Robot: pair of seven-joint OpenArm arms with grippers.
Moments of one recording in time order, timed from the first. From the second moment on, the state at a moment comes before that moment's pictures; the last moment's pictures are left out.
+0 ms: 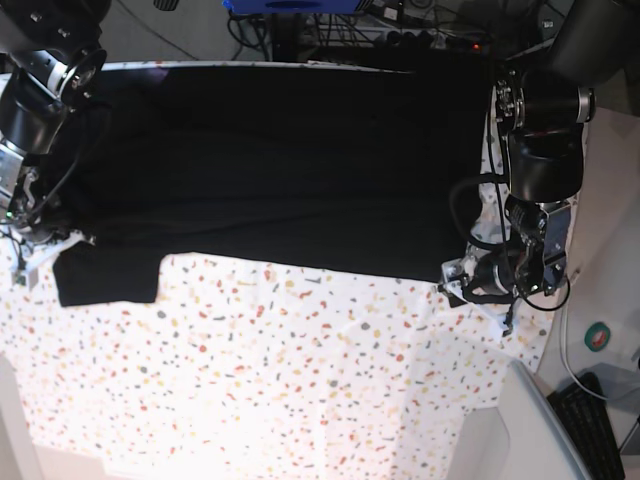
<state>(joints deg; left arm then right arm) -25.0 -14.3 -7.3 40.6 -17.7 -10.3 41.5 16.4 10.5 40.1 43.9 -12.5 25.5 -24.9</state>
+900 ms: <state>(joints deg) -25.1 -12.3 -7.7 42.3 -17.8 -10.1 41.2 16.7 10.9 29.0 43.9 -12.7 25.5 -16.8</state>
